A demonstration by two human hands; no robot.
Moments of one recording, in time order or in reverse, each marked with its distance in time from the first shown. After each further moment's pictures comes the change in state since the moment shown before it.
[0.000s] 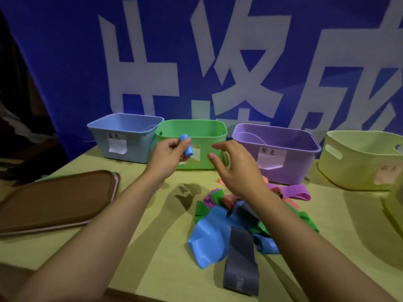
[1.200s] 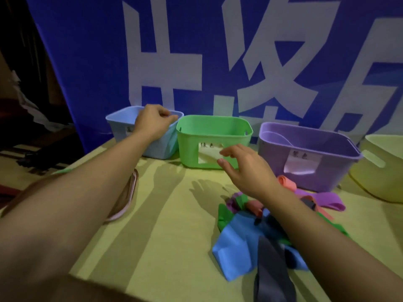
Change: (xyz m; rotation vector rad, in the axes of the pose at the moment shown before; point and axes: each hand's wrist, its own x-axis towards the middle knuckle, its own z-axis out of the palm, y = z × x) left_hand 0.104 0.006 -0.102 0.666 0.175 0.062; right_hand 0.028 -0.010 0.037 -0.167 -0.253 -0.019
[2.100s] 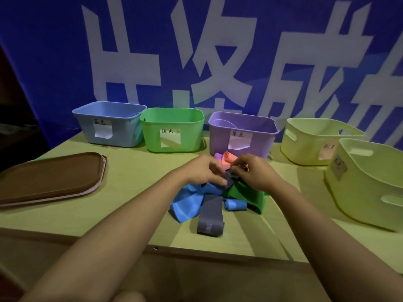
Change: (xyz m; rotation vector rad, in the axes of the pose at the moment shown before) left_hand -0.203 0.117 0.119 -0.204 -0.843 0.299; right_hand -0.130 0.082 -0.081 0.015 -0.139 0.279
